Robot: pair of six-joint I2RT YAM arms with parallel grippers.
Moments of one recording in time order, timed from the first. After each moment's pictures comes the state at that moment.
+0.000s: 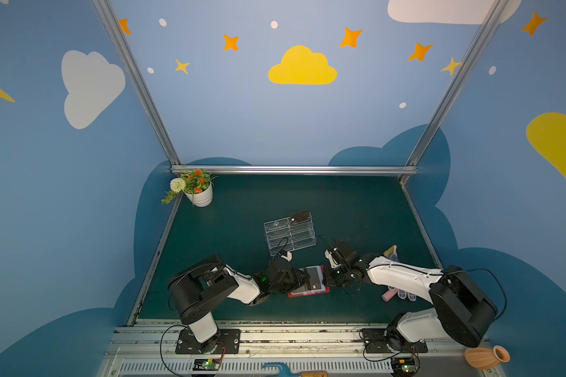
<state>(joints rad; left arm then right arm) -0.93 1.69 0.44 0.67 0.19 -1.30 0.76 1.42 0.64 -0.41 -0.25 0.69</state>
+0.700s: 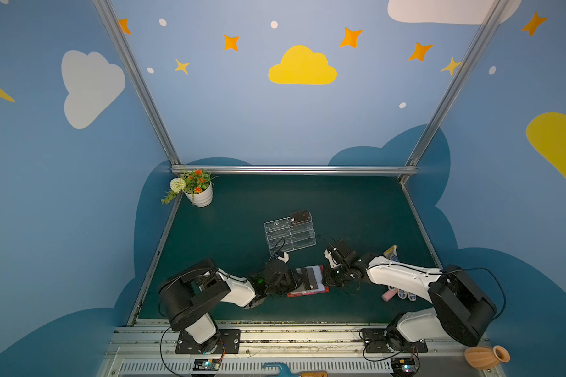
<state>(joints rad) -0.93 1.60 0.39 0.62 0.15 -1.30 0.76 1.43 0.65 -0.40 -0.25 0.70</state>
